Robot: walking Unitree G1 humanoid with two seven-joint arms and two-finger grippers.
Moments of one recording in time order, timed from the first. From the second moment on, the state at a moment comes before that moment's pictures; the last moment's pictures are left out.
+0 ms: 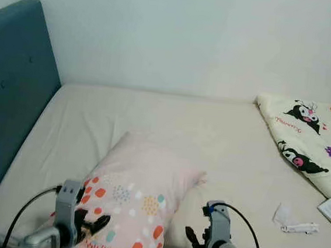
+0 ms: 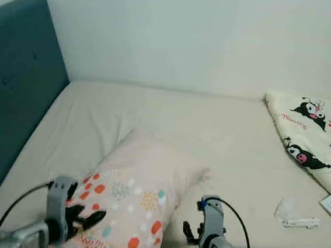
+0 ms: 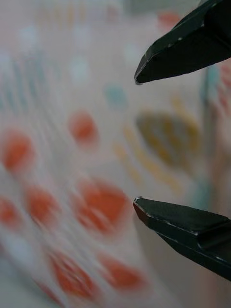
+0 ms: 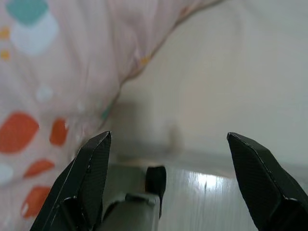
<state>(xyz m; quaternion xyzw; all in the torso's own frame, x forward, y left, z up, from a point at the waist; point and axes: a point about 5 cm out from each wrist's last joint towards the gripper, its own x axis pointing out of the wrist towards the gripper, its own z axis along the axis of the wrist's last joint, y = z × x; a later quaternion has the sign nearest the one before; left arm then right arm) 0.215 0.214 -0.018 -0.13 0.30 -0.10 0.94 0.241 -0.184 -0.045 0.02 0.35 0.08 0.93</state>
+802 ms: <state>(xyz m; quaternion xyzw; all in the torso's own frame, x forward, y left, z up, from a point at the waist) 0.230 0.213 -0.024 -0.16 0.24 -0.07 0.95 0.247 -0.174 -0.041 0.03 0.33 0.09 0.94</state>
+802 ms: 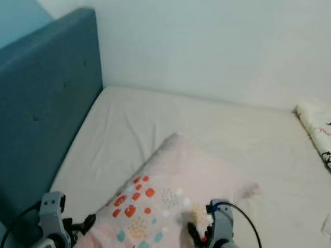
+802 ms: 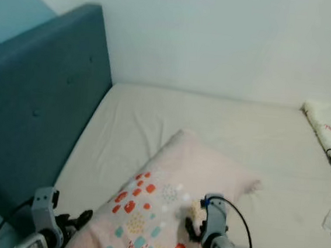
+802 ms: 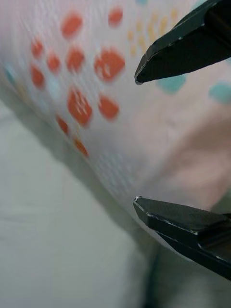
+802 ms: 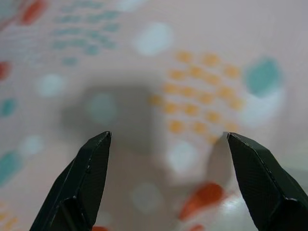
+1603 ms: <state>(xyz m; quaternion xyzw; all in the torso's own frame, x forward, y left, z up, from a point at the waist) 0.270 0.111 0.049 -0.15 0.07 -0.36 0.92 0.265 -0.187 -0.027 0.03 0.31 0.07 0.95</state>
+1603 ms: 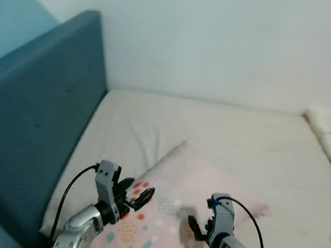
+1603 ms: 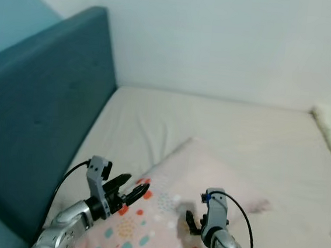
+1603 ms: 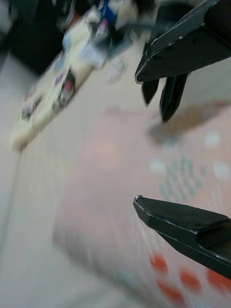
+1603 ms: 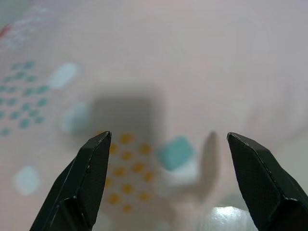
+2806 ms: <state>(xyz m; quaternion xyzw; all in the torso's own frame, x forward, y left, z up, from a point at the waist) 0.296 0.115 0.056 0.03 0.05 -0.30 0.95 0.285 -0.194 -0.007 0.06 0.26 0.04 0.96</state>
